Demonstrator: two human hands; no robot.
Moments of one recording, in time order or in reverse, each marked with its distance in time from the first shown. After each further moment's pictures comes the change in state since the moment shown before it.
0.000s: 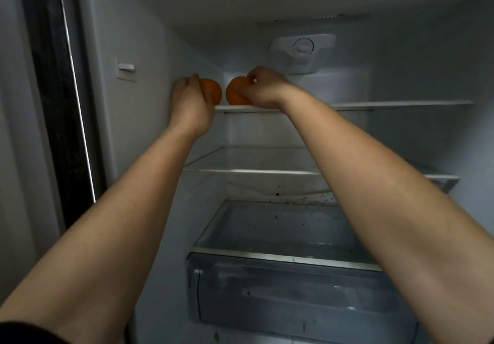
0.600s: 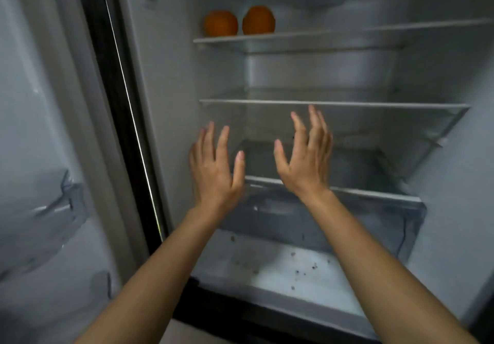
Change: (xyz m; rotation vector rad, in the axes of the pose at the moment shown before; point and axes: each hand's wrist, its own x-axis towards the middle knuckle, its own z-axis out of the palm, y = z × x) left_hand -0.271 -0.012 0.007 0.082 0.061 0.098; right_hand -0.214 0.110 0.147 -0.134 0.661 -0.181
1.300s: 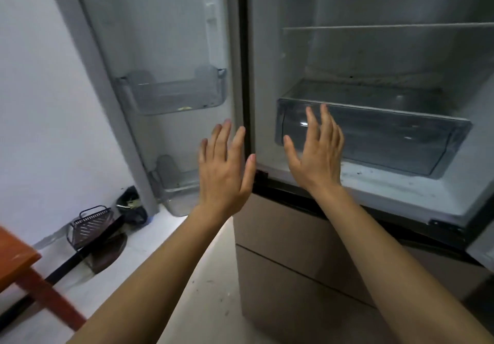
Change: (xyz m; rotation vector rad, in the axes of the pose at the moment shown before) left_hand -0.185 -0.006 -0.237 0.207 -0.200 -0.028; right_hand -0.161 -0.159 -0.123 0.107 -0.396 0.072
